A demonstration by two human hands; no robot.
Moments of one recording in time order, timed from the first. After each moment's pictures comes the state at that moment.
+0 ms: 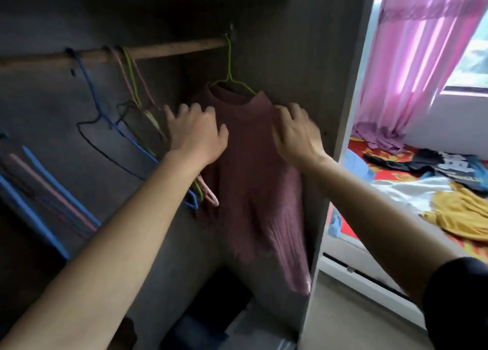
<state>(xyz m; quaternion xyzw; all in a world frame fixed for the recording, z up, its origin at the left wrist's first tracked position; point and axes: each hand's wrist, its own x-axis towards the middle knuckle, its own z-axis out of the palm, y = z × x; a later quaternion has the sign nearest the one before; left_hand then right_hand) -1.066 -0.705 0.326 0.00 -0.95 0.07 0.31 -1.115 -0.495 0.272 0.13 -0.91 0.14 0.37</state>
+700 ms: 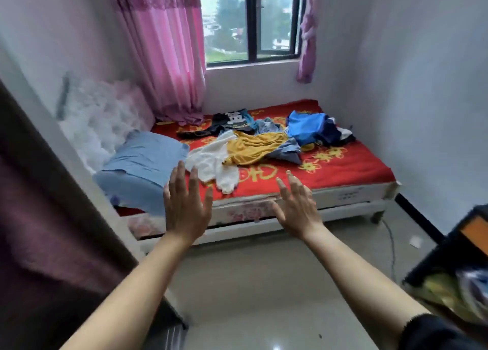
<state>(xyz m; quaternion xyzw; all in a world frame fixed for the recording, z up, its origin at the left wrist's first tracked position) -0.885 -0.318 0.104 -0.39 -0.86 -0.26 0.21 -0.709 -0.115 0.061 -0.29 -0.94 0.04 0.15</state>
